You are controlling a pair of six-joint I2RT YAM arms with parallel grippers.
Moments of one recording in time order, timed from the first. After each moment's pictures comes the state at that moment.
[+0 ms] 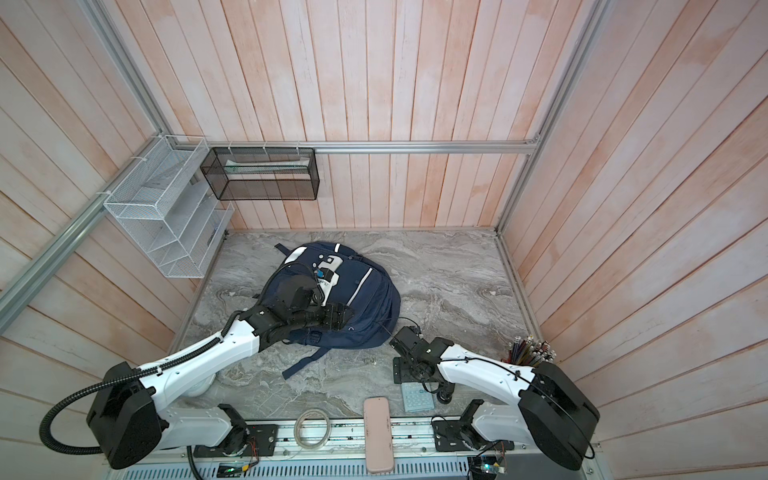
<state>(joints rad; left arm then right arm) -0.68 1.34 0.93 -0.29 0.17 -0.37 0.86 1.24 0.56 -0.67 0.11 0.79</state>
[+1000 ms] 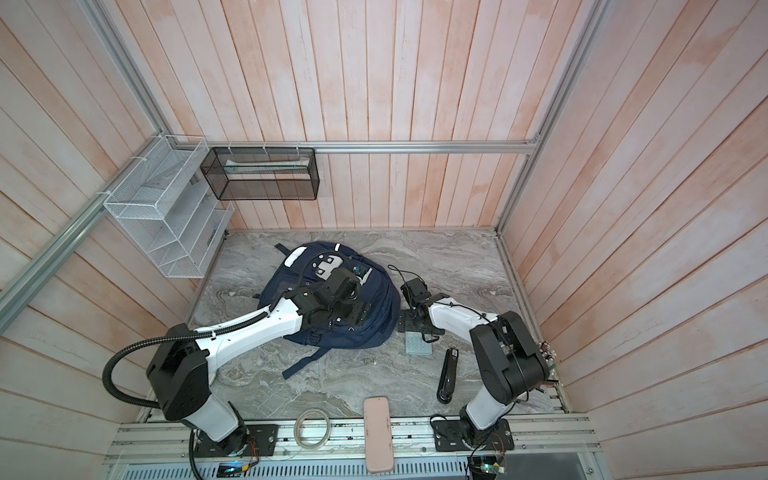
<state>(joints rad) -0.82 1.68 1.29 -0.51 -0.14 -0.21 0.48 1.61 0.87 -0.54 0.16 0.51</state>
